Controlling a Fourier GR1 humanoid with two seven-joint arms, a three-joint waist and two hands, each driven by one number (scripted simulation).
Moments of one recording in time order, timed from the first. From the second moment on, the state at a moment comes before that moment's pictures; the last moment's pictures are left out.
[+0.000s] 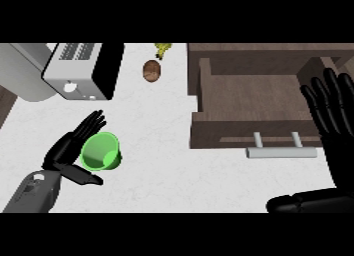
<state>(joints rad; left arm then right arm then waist) -0.35 0.29 0.09 -0.66 -0.07 -0.57 -0.70 -0.09 -0.08 -0.02 -2.09 -0.14 0.12 0.17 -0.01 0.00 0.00</state>
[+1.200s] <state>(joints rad) -0.46 0.26 0.02 -0.38 -0.09 -0.54 -0.85 -0.11 -0.09 -0.04 -2.10 -0.16 0.12 0.19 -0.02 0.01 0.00</state>
